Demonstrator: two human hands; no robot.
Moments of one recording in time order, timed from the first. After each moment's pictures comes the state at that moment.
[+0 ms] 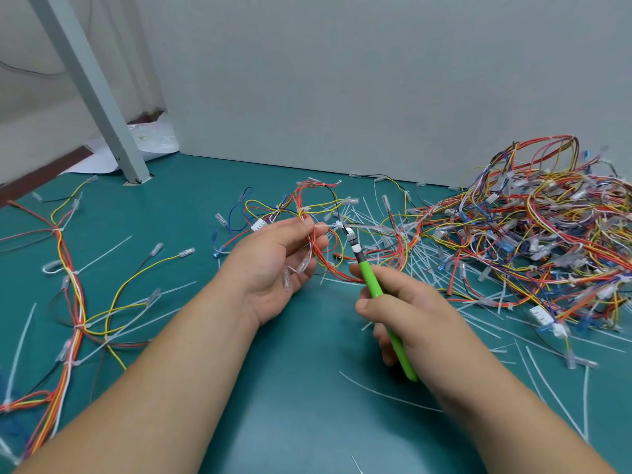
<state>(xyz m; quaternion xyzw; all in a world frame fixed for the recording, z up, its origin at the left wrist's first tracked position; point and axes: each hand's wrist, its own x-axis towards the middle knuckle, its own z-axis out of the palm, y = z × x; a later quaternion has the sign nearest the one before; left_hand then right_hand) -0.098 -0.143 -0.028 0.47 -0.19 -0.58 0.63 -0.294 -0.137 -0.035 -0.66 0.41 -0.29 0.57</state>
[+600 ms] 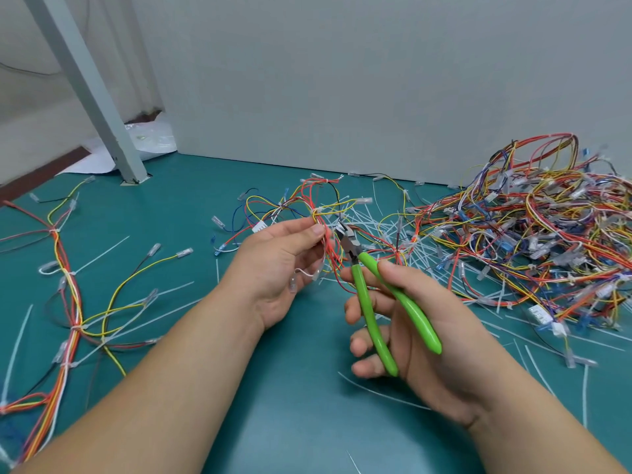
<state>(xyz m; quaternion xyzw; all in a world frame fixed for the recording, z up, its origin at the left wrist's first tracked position) -0.108 -0.144 -0.033 0.47 -0.23 -0.55 0.65 -0.297 -0.131 -0.018 -0.42 0.32 -0.26 0.81</state>
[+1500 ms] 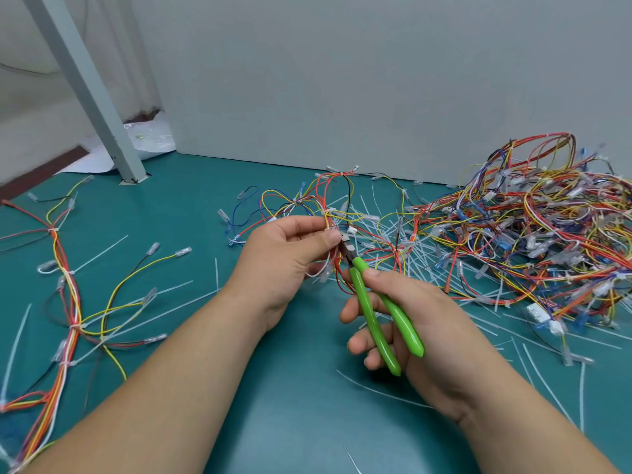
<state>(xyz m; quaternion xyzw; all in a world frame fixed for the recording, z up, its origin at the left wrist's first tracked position) -0.112 -0.144 -0.039 0.52 -0.34 -0.47 0.63 -0.291 -0.129 -0.019 -0.49 0.40 -0.29 0.72</state>
